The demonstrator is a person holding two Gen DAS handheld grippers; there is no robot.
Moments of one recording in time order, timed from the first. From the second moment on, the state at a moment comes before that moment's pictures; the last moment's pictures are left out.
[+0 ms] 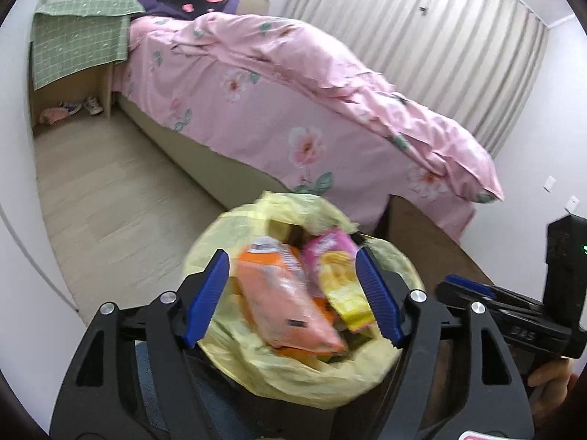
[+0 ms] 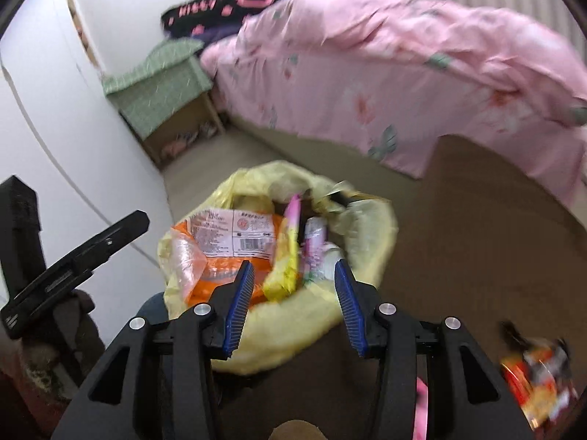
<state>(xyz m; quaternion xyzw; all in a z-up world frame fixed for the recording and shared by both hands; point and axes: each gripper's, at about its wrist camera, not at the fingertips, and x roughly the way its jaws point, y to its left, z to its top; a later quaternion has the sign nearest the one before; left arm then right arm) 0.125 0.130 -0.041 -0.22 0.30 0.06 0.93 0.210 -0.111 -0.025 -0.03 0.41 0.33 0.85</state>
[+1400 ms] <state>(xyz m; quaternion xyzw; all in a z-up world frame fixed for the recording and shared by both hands) 0.210 -0.168 -0.070 0.01 0.42 -0.22 0.88 0.053 -0.394 -0.099 0.06 0.36 0.07 0.93</state>
